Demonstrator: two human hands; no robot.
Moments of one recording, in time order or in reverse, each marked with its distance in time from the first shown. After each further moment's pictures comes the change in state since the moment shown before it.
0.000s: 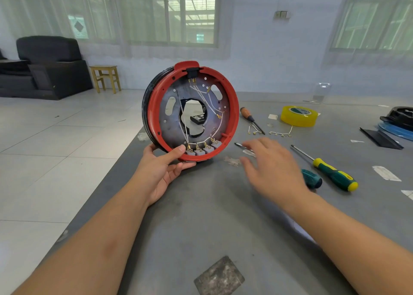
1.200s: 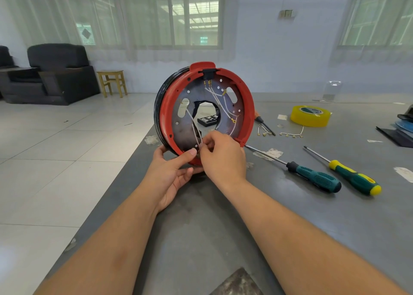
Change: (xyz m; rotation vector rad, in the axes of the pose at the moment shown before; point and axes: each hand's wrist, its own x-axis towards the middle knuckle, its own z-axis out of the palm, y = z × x) left_hand -0.004 0.001 0.005 0.038 -0.027 0.004; right_hand 0.056 -0.102 0.059 0.500 0.116 0.242
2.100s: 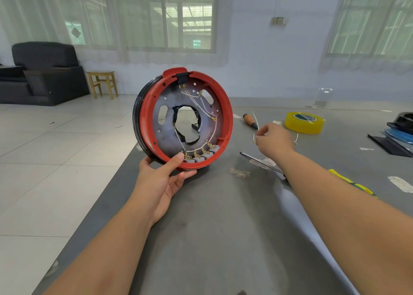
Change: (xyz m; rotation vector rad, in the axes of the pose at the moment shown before) left_hand 0.009 0.000 -0.003 -0.117 0.119 0.026; right_hand 0.110 0.115 -0.060 -0.206 -0.061 0.379
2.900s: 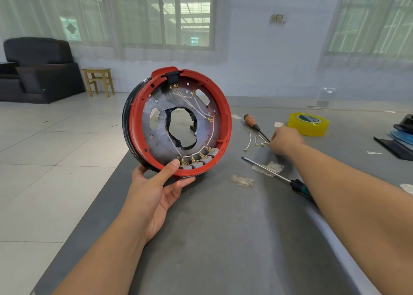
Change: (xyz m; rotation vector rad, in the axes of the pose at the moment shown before) left_hand 0.007 0.000 -0.005 -0.063 -0.026 -0.035; right_hand 0.069 0.030 0.003 -0.511 -0.127 0.002
